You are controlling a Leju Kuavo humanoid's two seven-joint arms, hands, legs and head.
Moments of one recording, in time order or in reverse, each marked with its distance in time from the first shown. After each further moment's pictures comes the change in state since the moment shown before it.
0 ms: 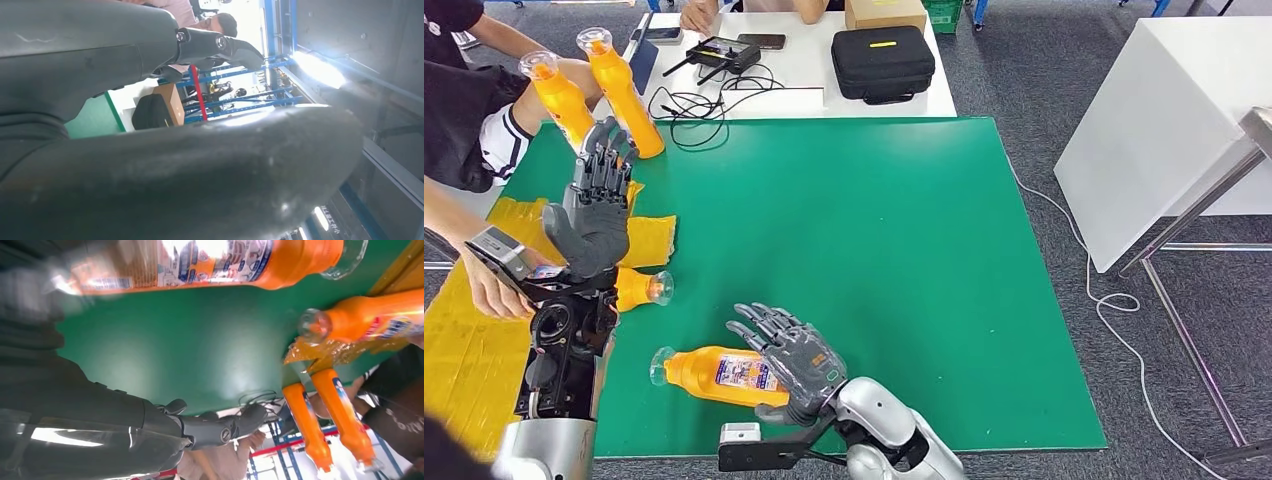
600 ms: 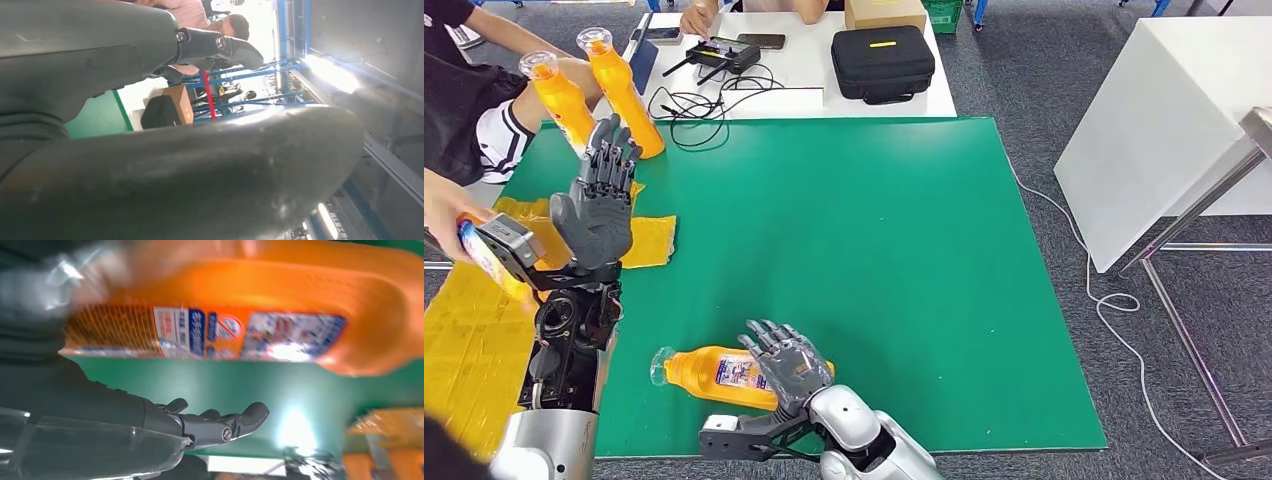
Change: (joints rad) left arm -0.029 0.000 0.003 0.056 0.003 0.018 0.022; right arm -0.074 0.087 0.042 0.293 0.165 -0.012 0.233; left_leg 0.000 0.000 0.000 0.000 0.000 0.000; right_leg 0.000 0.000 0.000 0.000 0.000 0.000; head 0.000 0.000
